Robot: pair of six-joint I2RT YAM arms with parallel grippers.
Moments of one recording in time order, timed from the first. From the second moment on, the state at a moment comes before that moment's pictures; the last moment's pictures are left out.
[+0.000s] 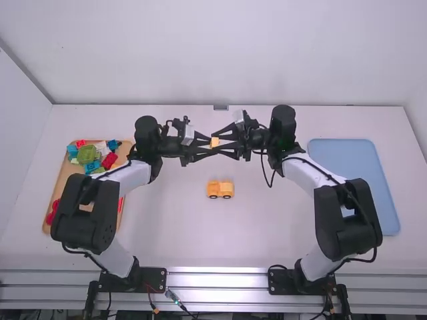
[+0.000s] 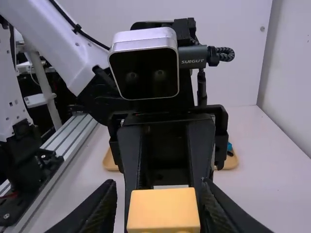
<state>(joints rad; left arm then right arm) -0.15 1.71 0.87 0.81 1.35 0.10 0.28 1.73 1.01 0.62 -1.40 -0.05</state>
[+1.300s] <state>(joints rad) -0.12 1.71 0.88 -0.01 0.66 0.41 0.32 1.73 1.17 -0.24 -0.75 -0.32</state>
